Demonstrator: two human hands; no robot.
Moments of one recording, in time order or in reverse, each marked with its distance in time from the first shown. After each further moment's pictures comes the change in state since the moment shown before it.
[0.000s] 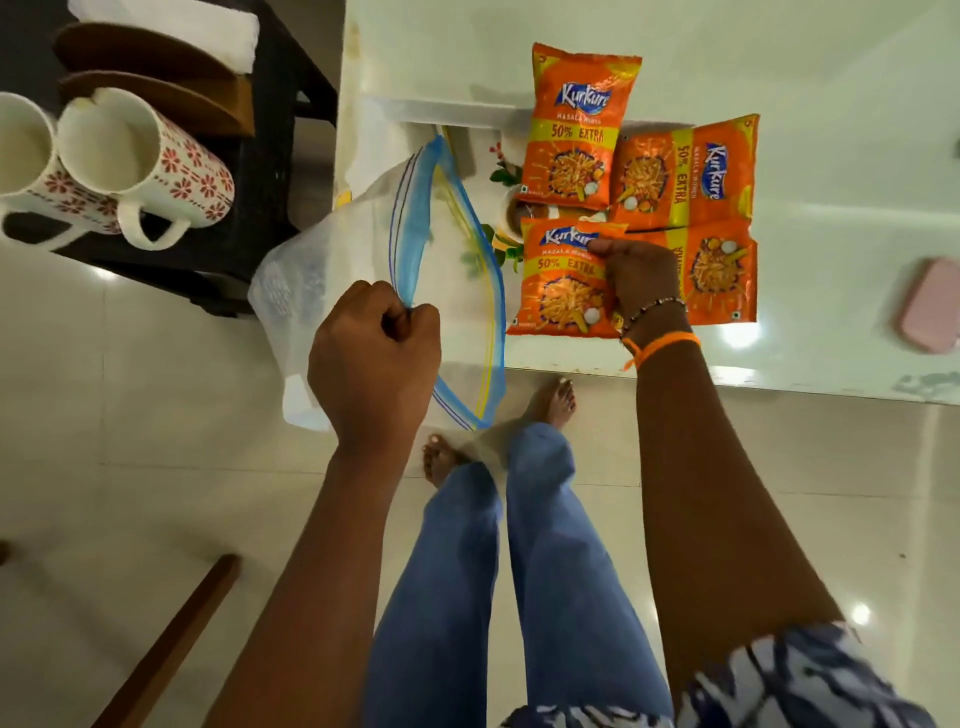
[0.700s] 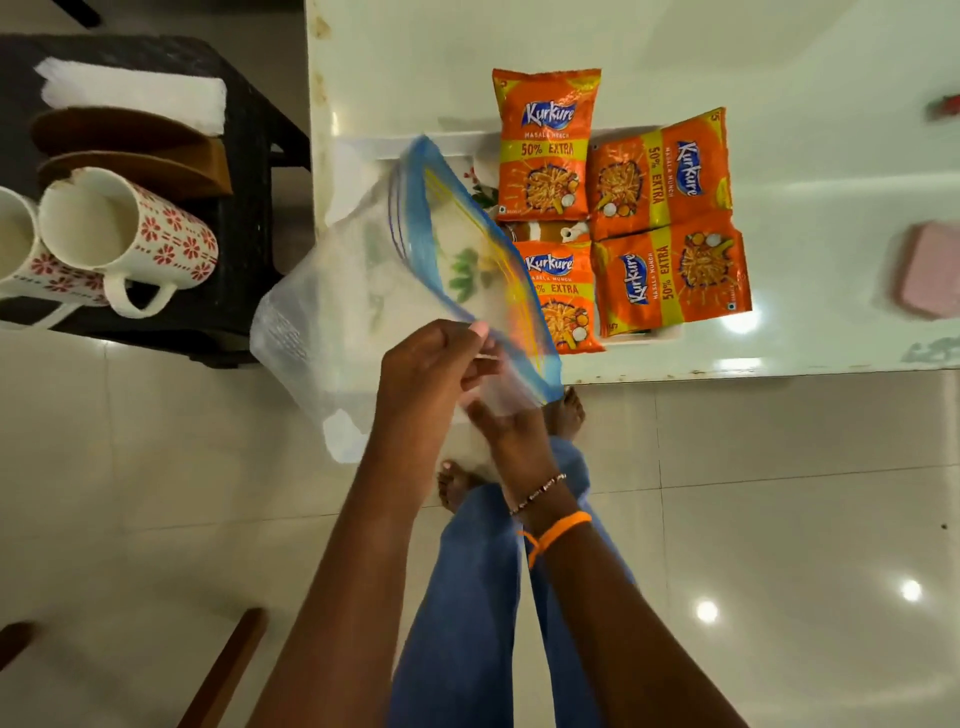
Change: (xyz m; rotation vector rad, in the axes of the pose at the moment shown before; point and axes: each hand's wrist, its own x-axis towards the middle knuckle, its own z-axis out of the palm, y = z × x) left_hand 0.001 0.021 0.008 -0.662 -0.605 -0.378; right_hand -0.121 0.072 0.071 0.292 -0.296 0.029
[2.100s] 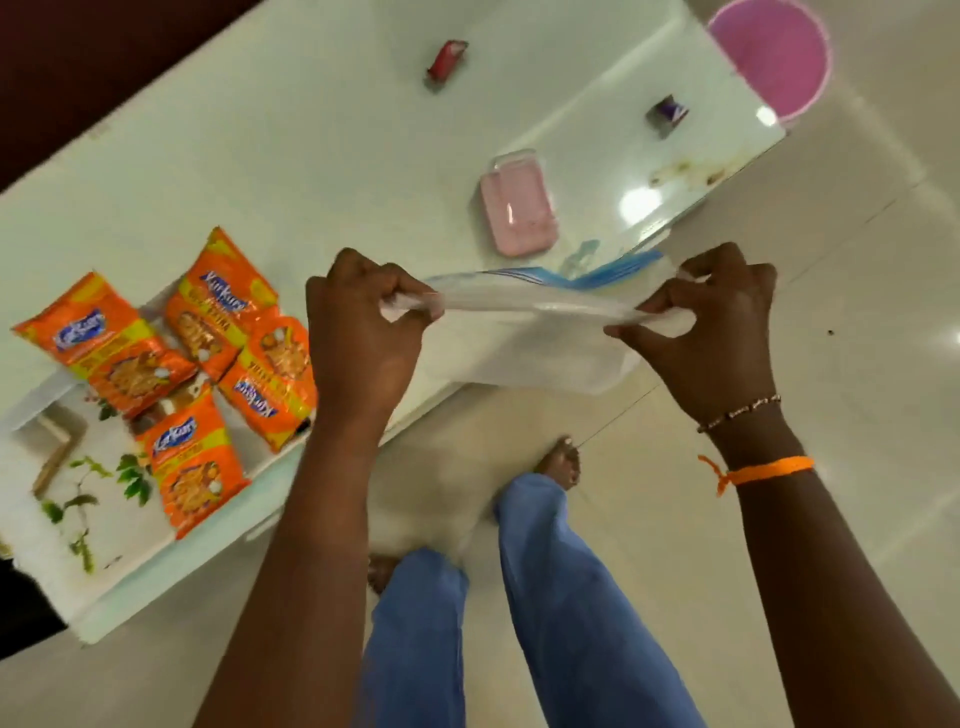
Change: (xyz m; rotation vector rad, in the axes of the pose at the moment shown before) left_hand -0.015 0.021 0.380 0.942 -0.235 0.678; right_hand -0.078 -0.053 -0.486 -0.652 0.881 -0.283
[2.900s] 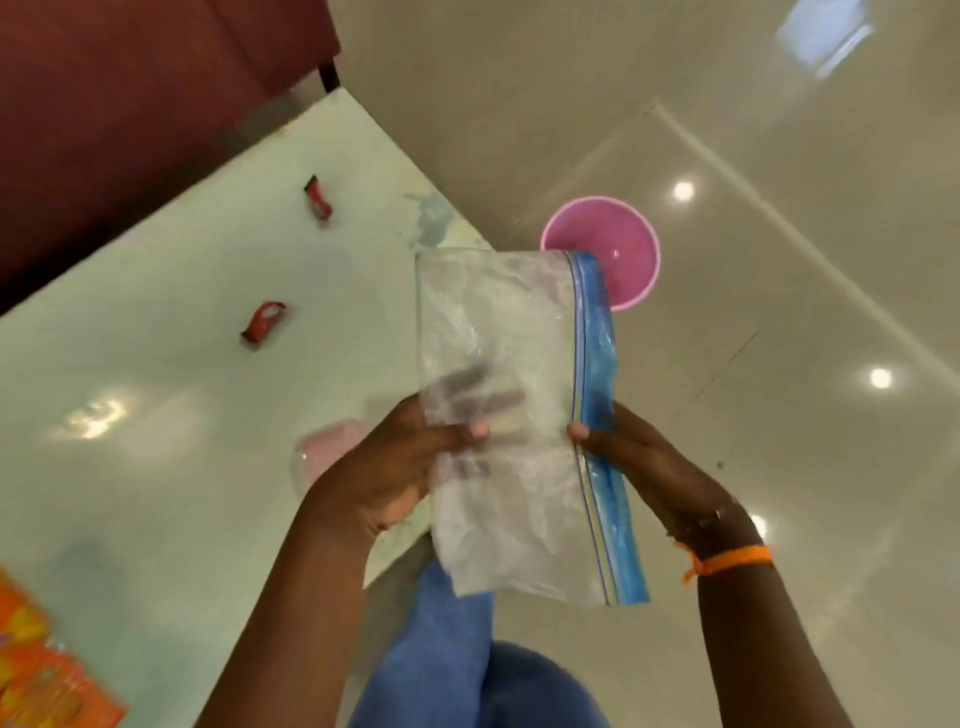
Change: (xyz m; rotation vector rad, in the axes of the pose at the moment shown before) left_hand 0.165 0.180 0.164 -0.982 -0.923 -0.430; right_hand 0.206 0.125 -0.085 0.792 -0.534 0.463
